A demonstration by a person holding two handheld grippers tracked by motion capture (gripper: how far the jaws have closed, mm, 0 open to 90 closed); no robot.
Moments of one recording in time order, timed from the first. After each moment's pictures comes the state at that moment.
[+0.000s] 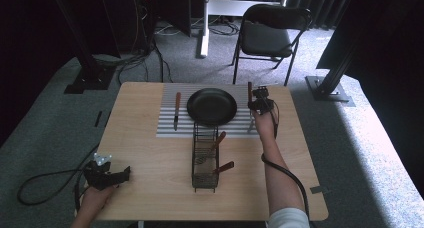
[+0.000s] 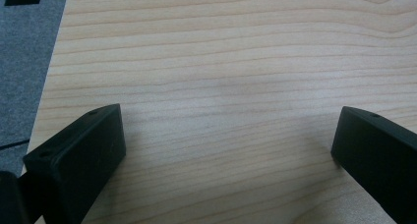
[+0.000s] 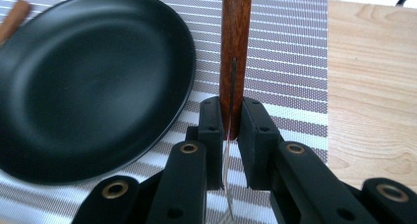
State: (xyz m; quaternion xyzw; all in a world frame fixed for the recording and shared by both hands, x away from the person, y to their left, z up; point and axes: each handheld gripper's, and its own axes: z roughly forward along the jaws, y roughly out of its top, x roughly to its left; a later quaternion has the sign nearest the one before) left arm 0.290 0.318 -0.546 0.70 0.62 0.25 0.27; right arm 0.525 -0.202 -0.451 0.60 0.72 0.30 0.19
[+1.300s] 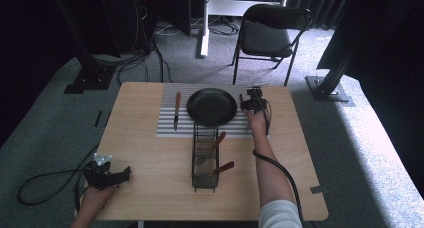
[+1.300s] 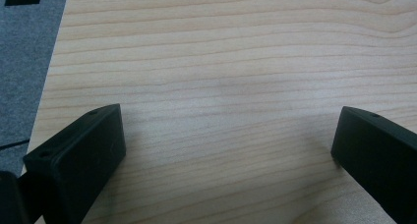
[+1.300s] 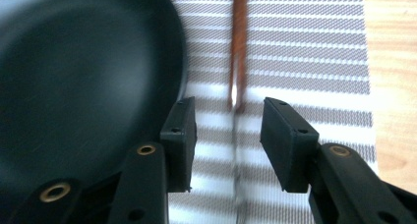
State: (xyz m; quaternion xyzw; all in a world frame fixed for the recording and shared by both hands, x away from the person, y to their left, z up) left arm 0.290 0.318 -0.546 0.70 0.62 0.25 0.27; right arm 0.551 -0.191 -0.477 0.64 0.71 0.26 0.13
